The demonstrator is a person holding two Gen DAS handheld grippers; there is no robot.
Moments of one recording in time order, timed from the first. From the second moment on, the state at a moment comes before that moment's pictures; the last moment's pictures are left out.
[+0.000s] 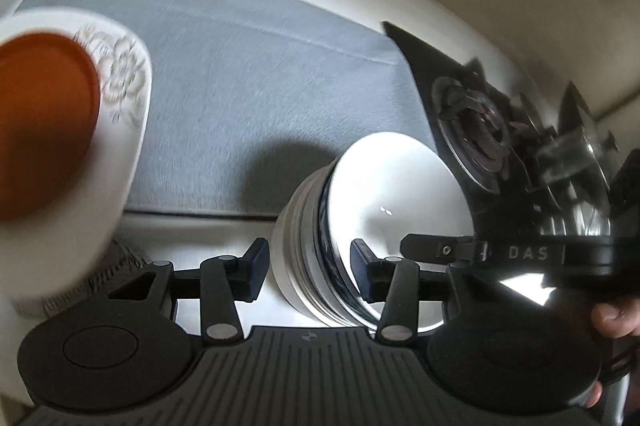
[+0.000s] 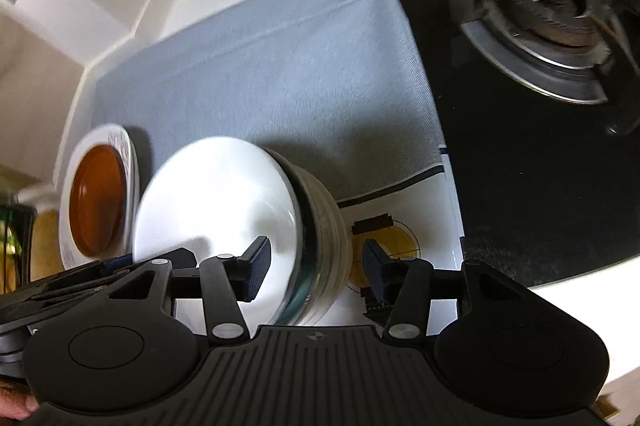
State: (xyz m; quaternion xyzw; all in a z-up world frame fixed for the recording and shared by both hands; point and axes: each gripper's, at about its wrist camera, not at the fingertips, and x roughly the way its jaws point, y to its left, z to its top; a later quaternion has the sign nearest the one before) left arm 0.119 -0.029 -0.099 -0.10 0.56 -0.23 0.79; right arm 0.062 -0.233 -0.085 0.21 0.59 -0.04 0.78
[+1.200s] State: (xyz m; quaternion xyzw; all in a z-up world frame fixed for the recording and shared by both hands) left arm 0.080 -0.057 -0.108 -0.15 0.54 -0.10 0.82; right arm 0.089 -0.253 -0.110 0.19 0.60 0.14 0.76
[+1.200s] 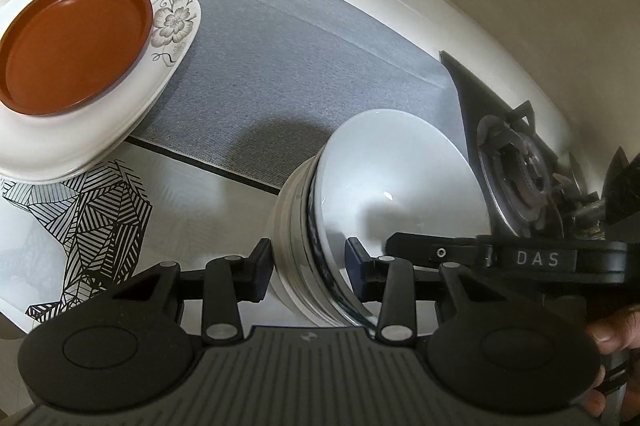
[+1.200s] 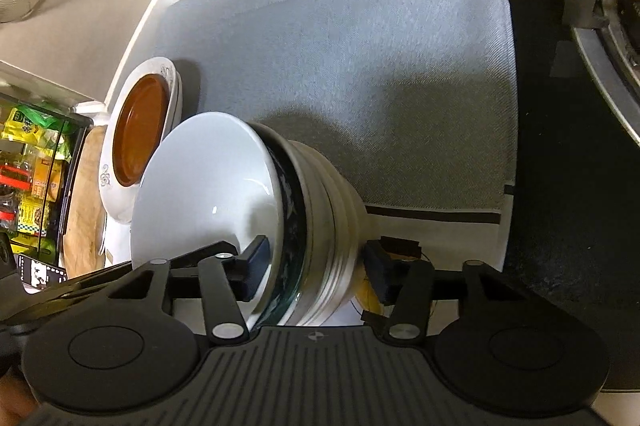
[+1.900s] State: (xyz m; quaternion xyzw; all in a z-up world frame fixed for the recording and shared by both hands) left arm 0.104 -0.037 -0.104 -0.11 0.52 -0.19 0.82; right arm 0.070 -0.241 -0.092 0.18 0.53 0.09 0.82
